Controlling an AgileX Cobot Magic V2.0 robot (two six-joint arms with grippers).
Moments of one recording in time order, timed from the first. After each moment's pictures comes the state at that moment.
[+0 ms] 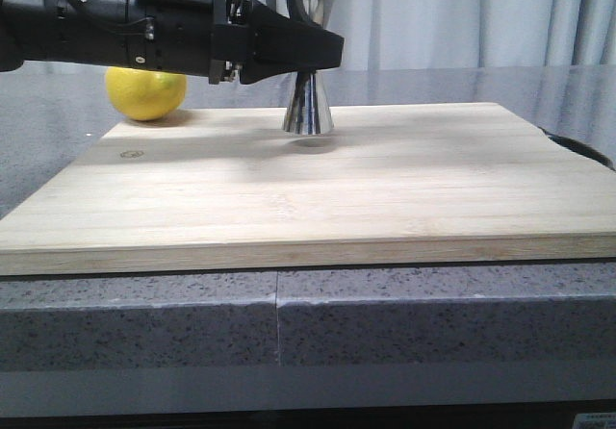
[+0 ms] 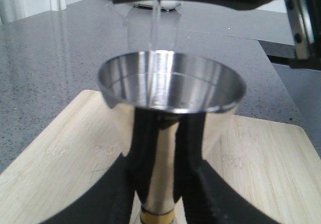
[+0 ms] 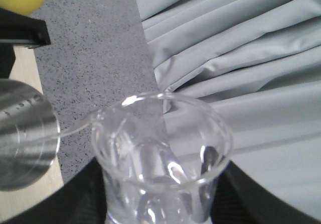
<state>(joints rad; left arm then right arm) -0.35 1.94 -1.21 -1.77 1.16 2.17 0.53 1.46 -1.18 -1.16 0.09 0.02</state>
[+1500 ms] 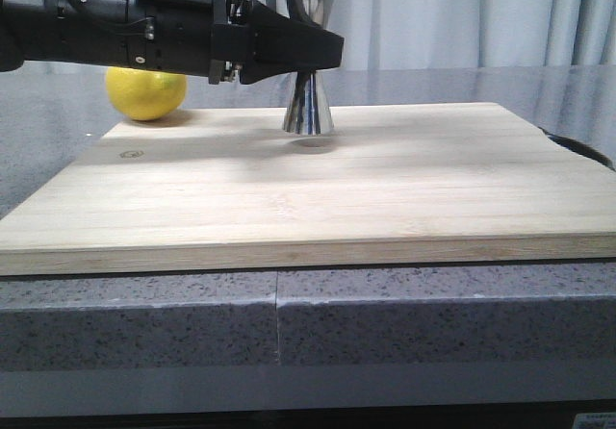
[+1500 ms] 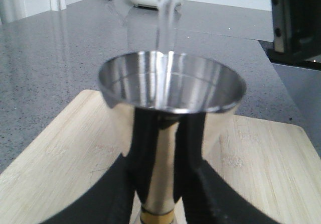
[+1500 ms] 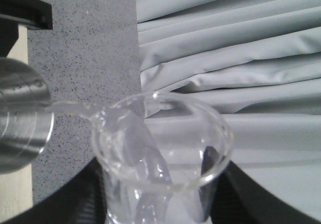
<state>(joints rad) -0.35 1.94 -1.21 -1.77 1.16 2.17 0.53 1.46 -1.18 -1.37 0.07 0.02</state>
